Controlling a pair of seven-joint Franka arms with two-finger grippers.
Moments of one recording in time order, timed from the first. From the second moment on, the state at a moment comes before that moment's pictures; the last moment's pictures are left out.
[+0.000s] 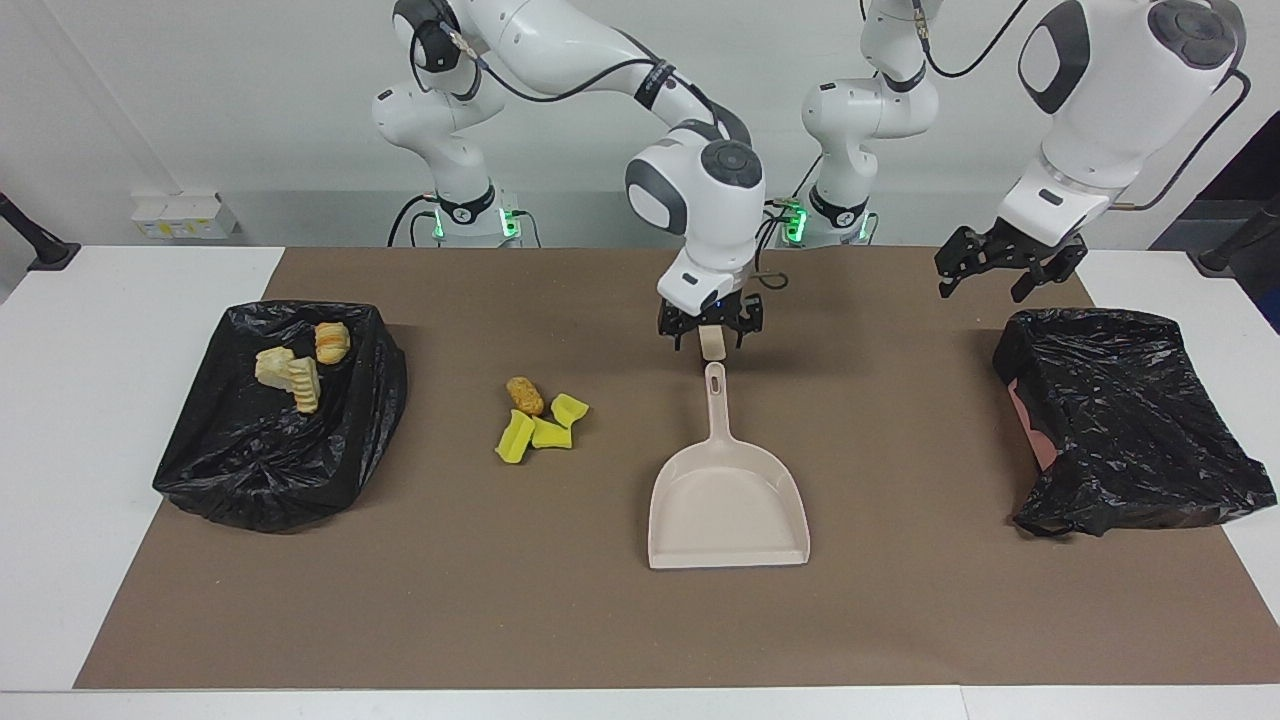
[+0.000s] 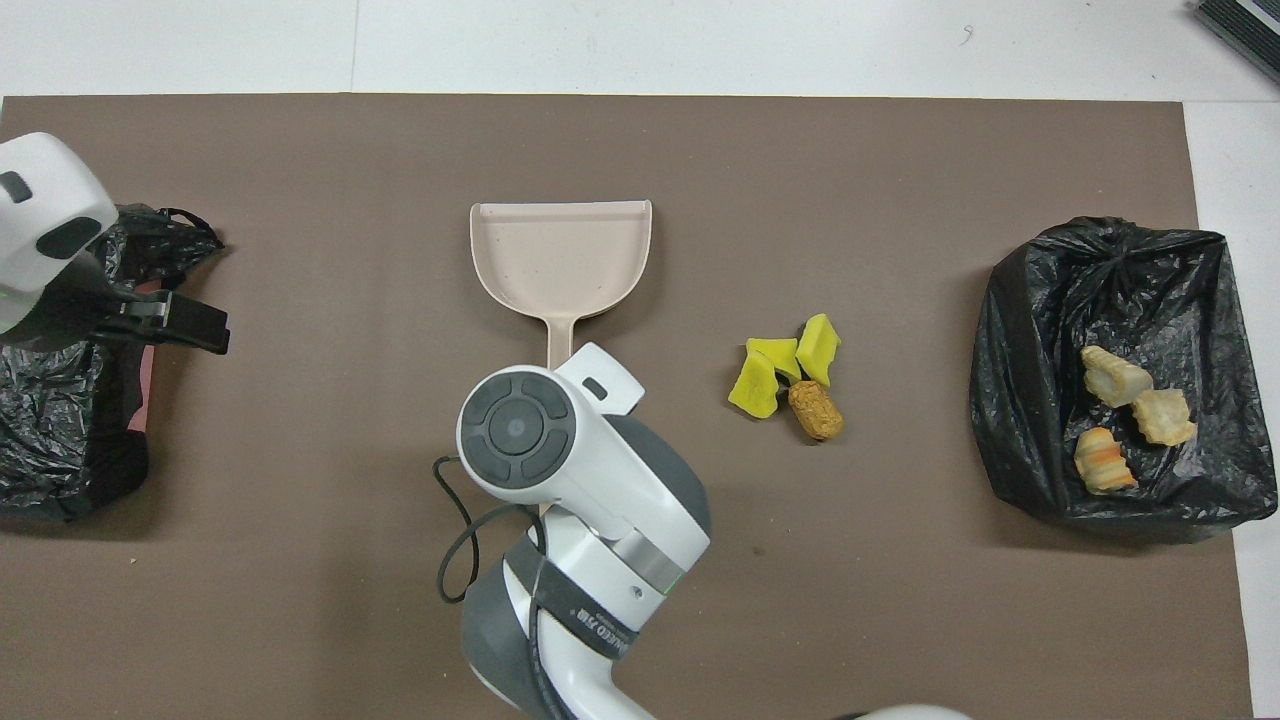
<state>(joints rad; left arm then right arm) -0.03 0.03 -0.09 -1.64 -0.03 1.64 0.03 0.61 0.39 0.21 -1.63 -0.04 1.99 0.79</state>
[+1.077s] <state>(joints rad) -0.41 0.33 -0.10 -1.70 -0.03 2.09 -0.43 0.74 0.13 0.26 -2.15 0.16 2.22 0.80</state>
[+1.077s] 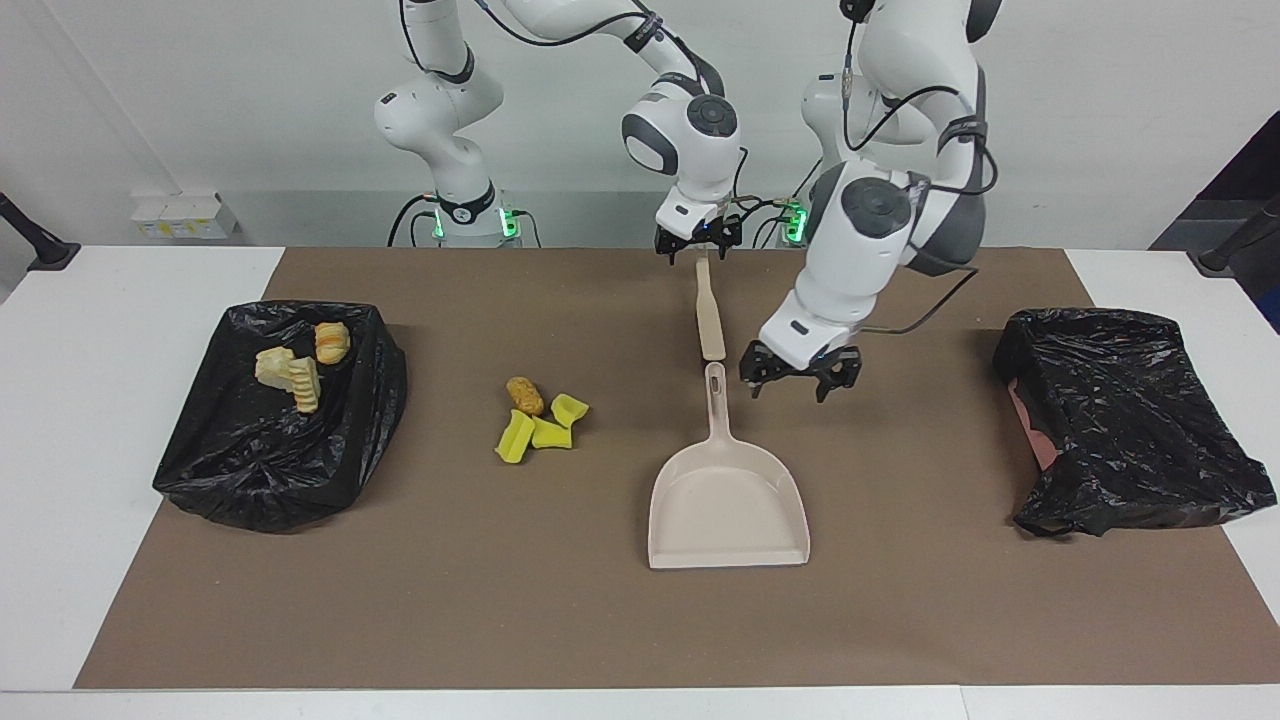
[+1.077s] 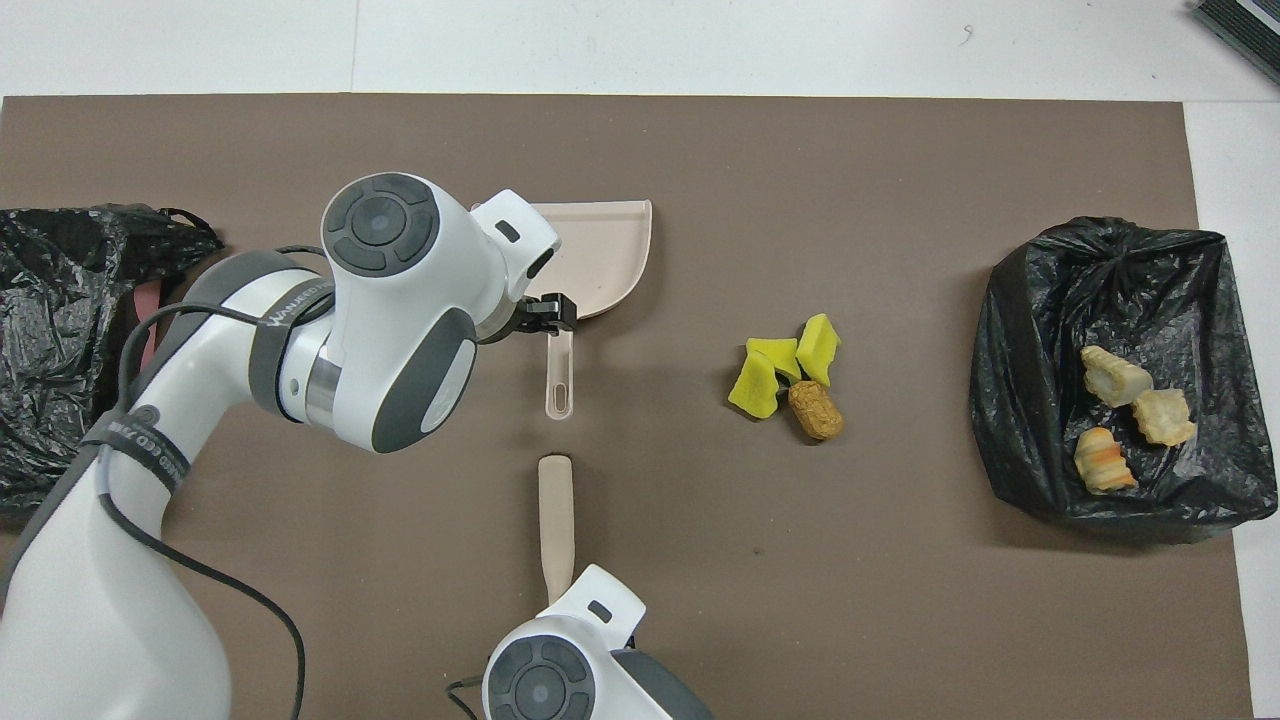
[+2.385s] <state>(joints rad) -0.45 0.35 -0.08 -1.78 -0.02 2.18 -0.33 0.57 0.00 0.25 -2.13 0.06 1.99 0.70</state>
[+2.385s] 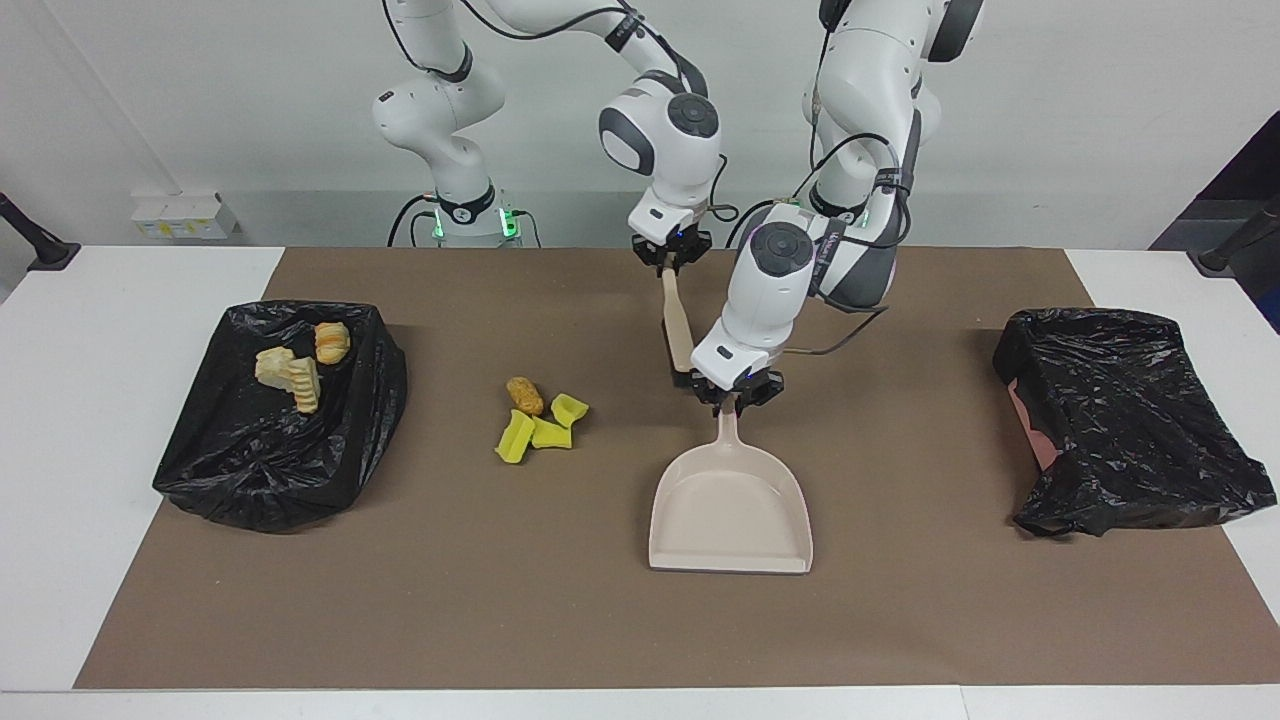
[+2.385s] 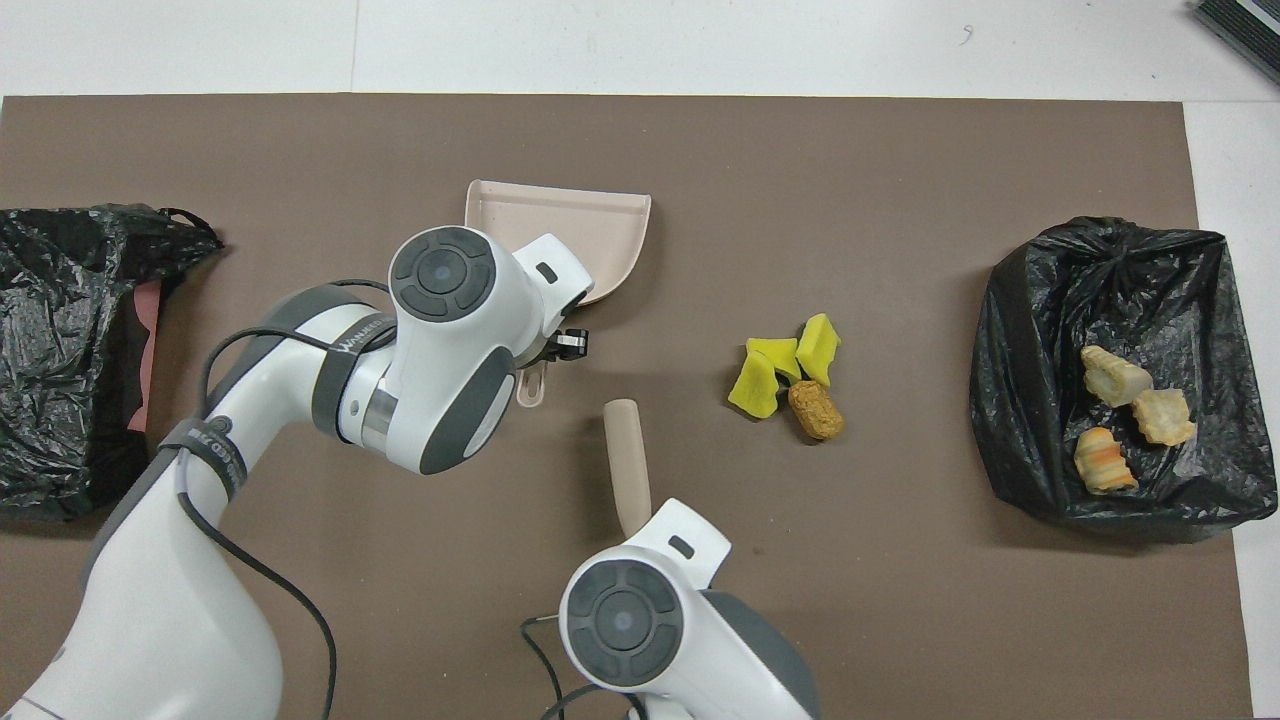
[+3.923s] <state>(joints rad) -0.48 0.21 -0.10 -1.87 0.13 1.94 0.76 0.06 0.00 0.26 -2.22 -0.18 1.93 0.08</state>
